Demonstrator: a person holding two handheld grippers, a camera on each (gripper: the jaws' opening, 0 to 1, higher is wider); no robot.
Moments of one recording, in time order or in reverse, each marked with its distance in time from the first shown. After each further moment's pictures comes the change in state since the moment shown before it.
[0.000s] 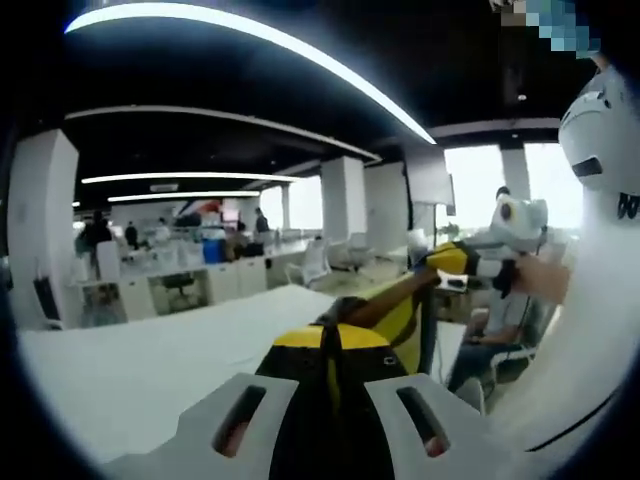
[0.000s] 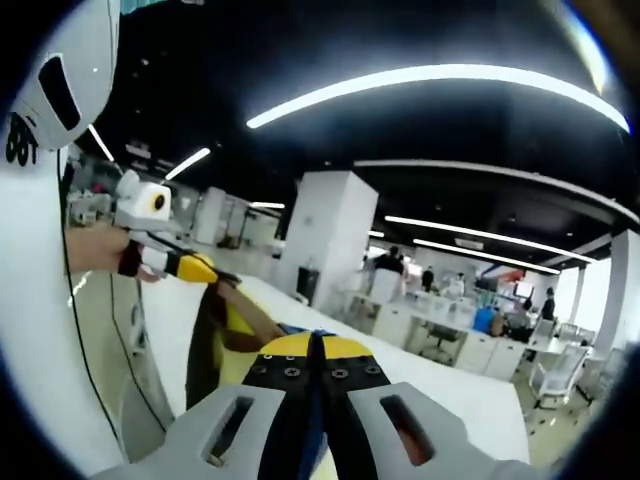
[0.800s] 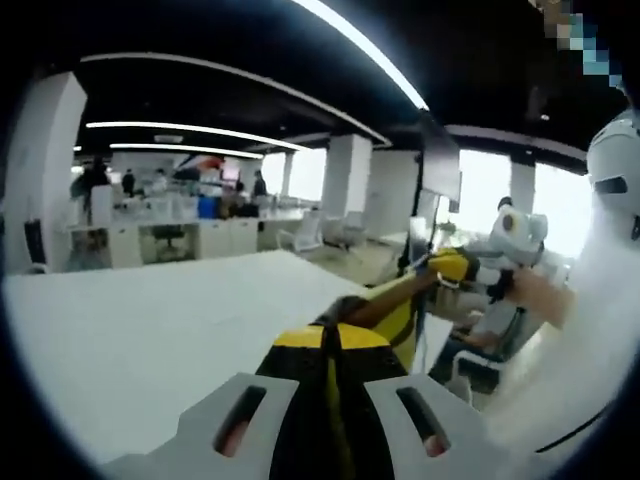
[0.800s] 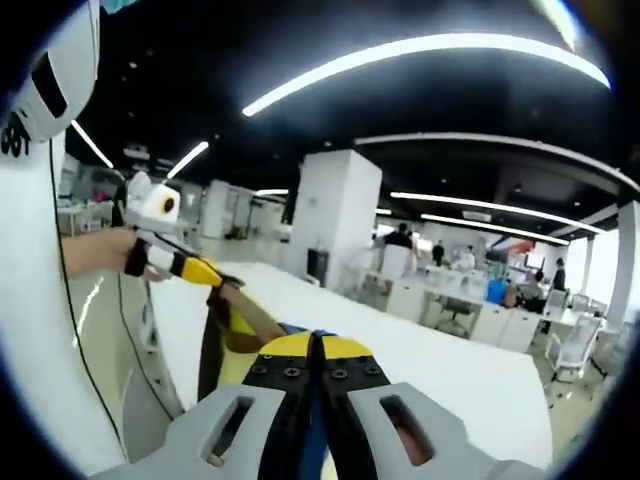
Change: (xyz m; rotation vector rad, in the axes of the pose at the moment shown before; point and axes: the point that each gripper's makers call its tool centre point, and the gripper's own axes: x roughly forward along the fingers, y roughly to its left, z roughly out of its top) left arm 0.043 0.034 -0.062 -0.180 0.135 -0.017; right arm 0.034 -0.019 -0.071 0.132 0.094 0.025
